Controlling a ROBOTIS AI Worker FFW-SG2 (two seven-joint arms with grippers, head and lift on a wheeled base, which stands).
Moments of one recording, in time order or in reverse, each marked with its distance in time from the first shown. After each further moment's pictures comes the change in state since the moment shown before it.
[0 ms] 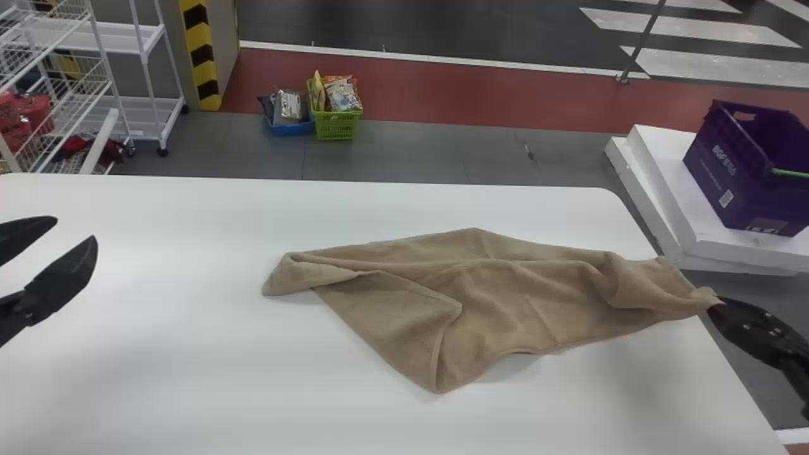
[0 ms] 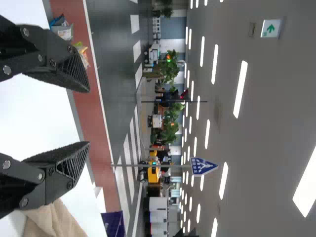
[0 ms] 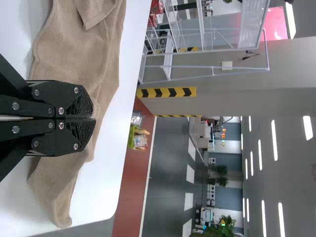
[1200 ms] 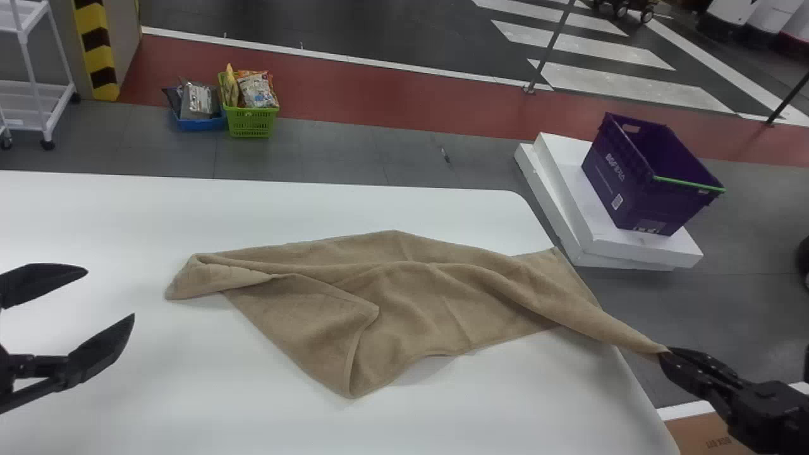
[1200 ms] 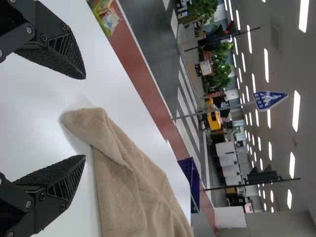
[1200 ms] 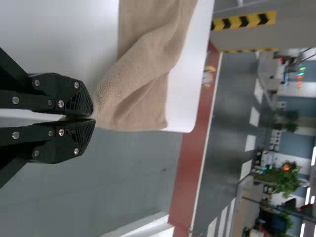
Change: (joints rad) left arm -0.010 0.010 -0.280 0.043 -0.389 -0.052 0.061; right arm -0.045 -0.082 -0.084 0.175 0.341 0.054 -0.132
